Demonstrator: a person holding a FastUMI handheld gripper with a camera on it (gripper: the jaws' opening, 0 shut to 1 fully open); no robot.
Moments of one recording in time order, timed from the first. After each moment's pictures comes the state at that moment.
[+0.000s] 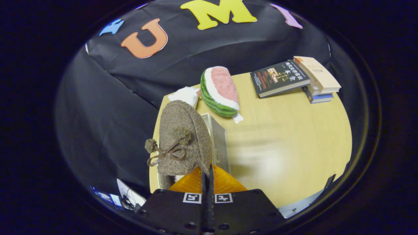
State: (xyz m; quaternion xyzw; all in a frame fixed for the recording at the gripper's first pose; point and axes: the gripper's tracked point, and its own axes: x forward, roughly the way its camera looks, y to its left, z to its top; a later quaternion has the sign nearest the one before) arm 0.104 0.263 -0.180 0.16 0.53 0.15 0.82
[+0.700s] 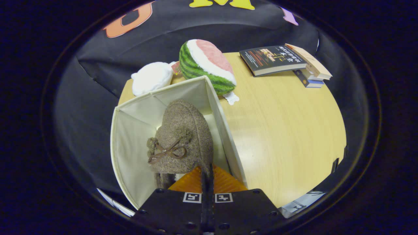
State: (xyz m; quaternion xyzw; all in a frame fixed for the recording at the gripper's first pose) arm 0.125 0.320 -0.302 0.08 0.57 0.00 0.82
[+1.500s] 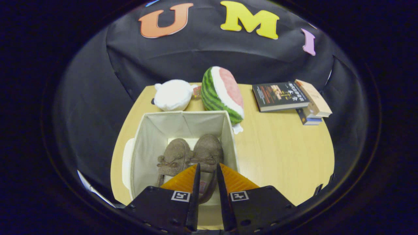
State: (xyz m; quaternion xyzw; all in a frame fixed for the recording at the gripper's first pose) arm 0.134 0.324 -0.224 0.00 0.45 0.06 0.89
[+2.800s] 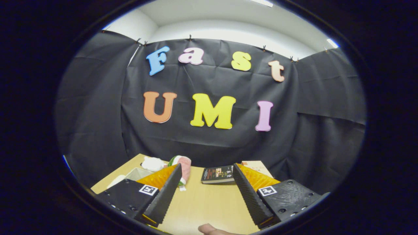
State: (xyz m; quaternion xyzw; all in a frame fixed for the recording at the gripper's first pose) arm 0.033 0.050 0.005 -0.01 0.06 0.05 1.00
